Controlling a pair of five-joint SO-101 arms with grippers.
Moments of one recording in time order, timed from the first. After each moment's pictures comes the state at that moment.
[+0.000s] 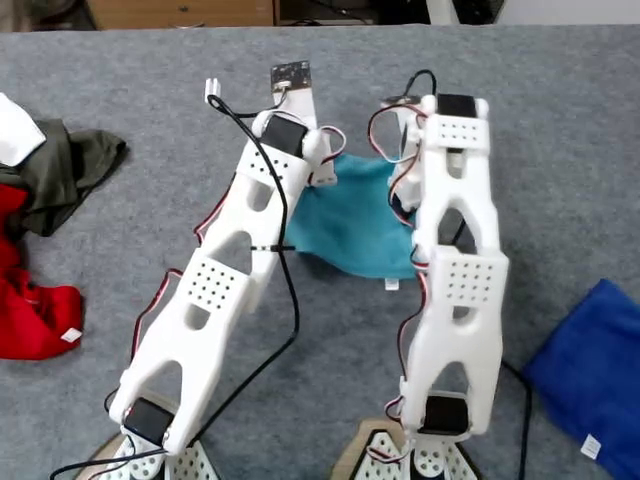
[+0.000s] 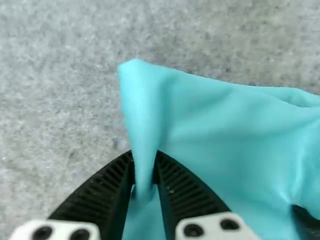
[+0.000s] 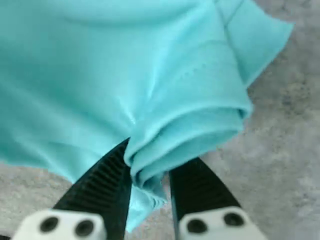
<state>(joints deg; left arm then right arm) 21.1 72.1 -93.0 96.0 21.6 2.0 49.9 -44.9 101.1 18.9</state>
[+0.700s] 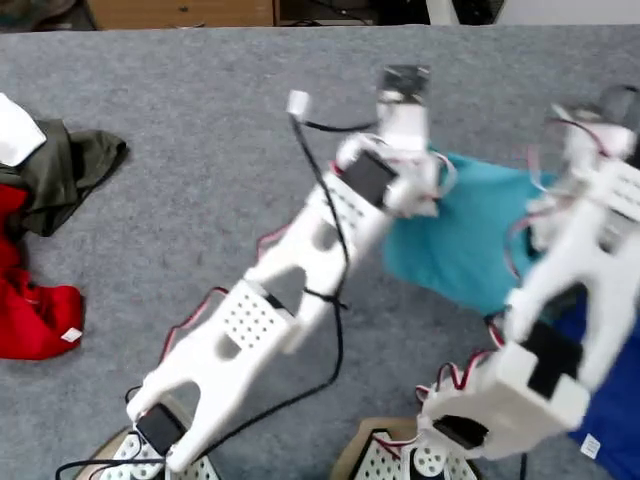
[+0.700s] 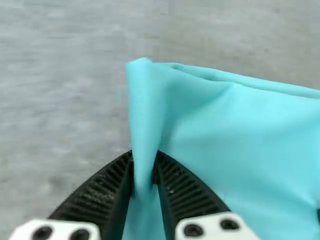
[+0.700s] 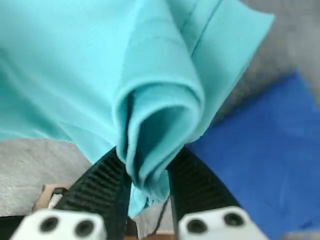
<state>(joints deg) 42.0 62.3 -93.0 88.2 22.5 35.3 5.2 -10.2 101.1 26.6</state>
